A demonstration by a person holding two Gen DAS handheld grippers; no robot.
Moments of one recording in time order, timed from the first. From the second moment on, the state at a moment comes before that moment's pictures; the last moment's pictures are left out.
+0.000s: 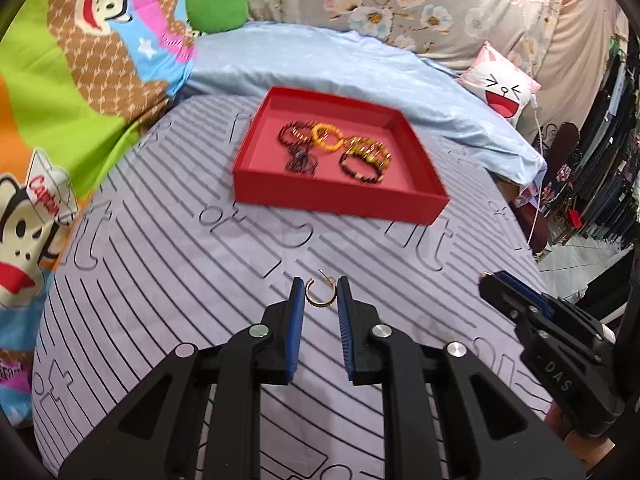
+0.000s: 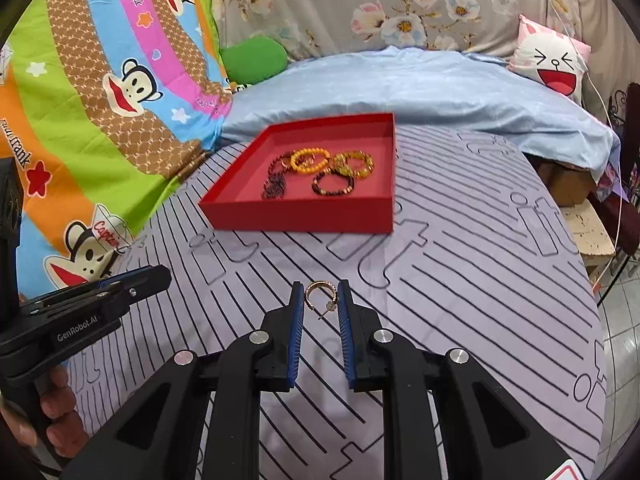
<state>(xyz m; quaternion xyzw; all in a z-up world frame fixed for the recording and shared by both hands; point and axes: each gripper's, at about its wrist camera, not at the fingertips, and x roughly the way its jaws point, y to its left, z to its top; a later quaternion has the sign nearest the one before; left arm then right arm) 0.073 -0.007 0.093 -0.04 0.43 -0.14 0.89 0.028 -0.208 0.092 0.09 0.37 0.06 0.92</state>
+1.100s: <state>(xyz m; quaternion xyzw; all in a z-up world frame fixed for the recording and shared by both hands) 0.291 -0.079 0.122 0.01 0.38 -0.13 0.92 0.256 -0.216 0.118 0.05 0.34 0.03 0.94</state>
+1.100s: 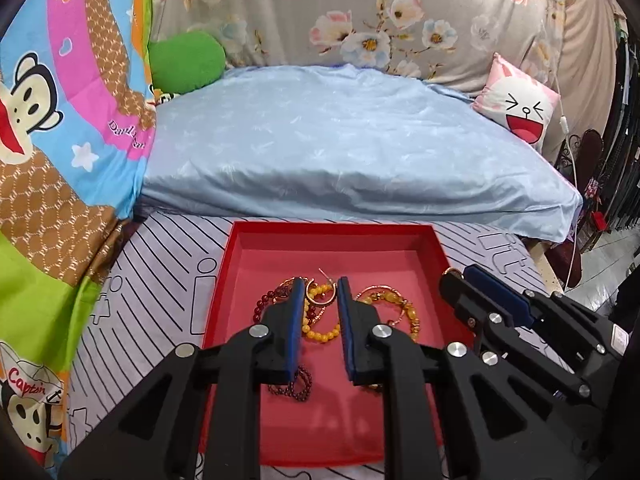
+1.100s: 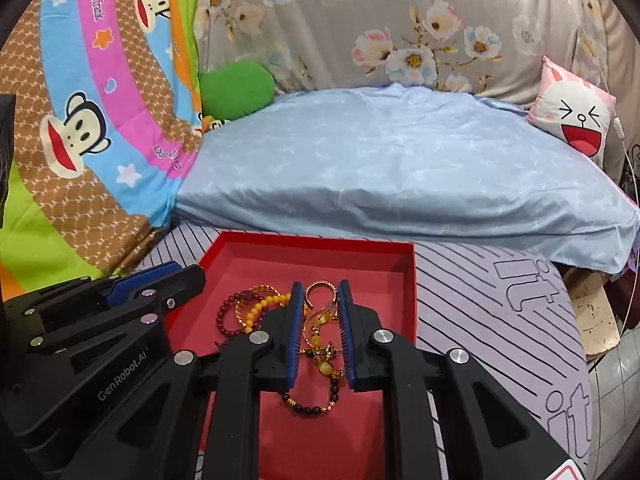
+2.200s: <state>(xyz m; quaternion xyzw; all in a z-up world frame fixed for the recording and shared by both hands) 0.303 -0.070 0.056 0.04 0.42 -0.10 0.90 0.254 -0.206 0.060 0.05 0.39 0.03 0.92</state>
